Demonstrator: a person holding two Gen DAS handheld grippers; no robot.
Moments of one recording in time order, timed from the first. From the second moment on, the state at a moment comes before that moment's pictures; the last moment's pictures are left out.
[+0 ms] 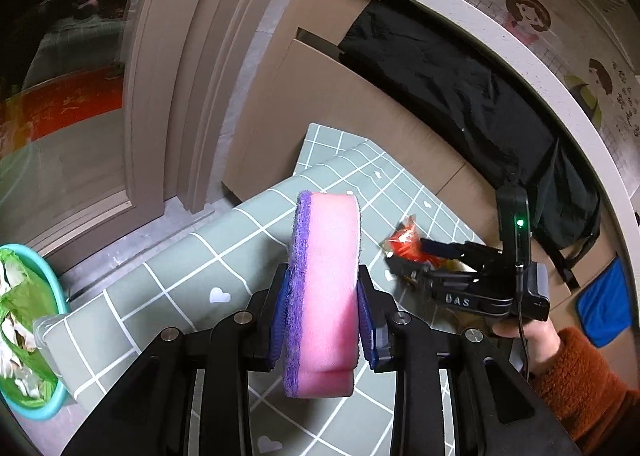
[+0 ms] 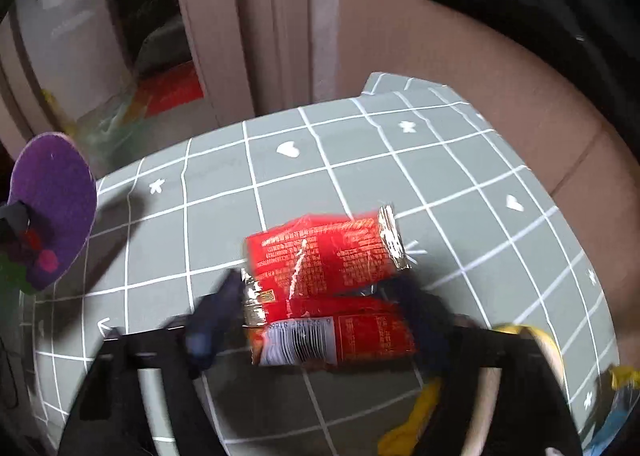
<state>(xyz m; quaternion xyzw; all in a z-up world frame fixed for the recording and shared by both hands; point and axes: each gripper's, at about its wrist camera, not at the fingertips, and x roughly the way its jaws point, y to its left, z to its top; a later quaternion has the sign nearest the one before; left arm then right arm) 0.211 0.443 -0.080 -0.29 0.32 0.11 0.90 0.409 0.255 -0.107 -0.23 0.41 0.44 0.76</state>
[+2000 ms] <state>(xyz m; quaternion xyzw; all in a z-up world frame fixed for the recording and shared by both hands) 0.332 -0.152 0.024 -0.03 0.28 -0.28 0.92 0.286 -0.381 0.039 0.08 0.28 0.08 0.95</state>
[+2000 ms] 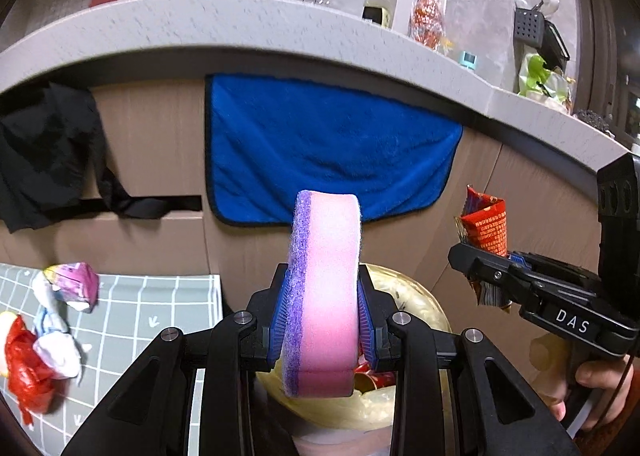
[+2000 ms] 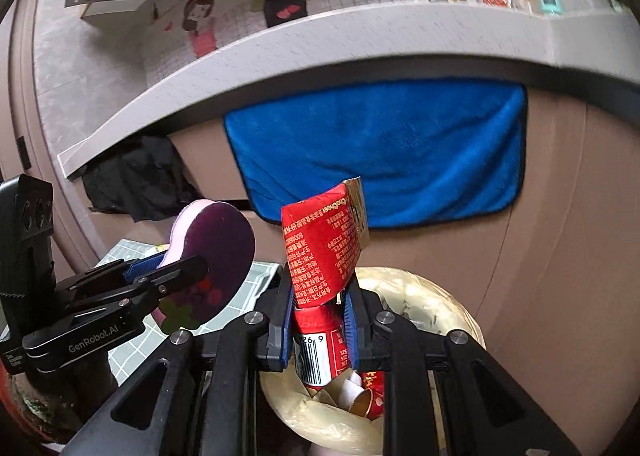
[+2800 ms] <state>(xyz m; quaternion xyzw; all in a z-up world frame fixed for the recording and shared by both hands) 0.406 -0.164 -0.034 -0.08 0.38 -0.33 0.86 0.347 -0.423 -0.050 0.17 0.37 0.06 0.91</state>
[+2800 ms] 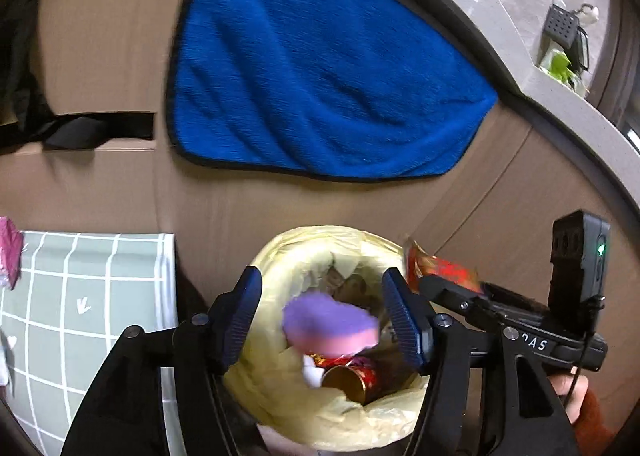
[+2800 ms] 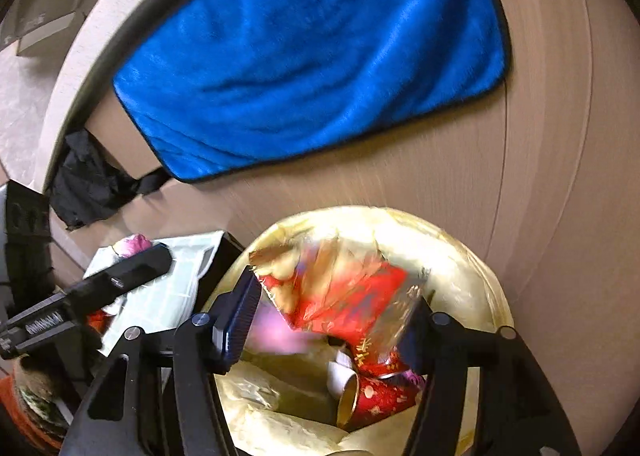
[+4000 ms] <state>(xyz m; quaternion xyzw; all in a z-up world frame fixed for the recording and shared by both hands) 0.351 0.151 -0.059 -0.15 0.36 -0.03 0.92 0.317 -0.238 -0.002 0.11 0.32 0.18 0.92</state>
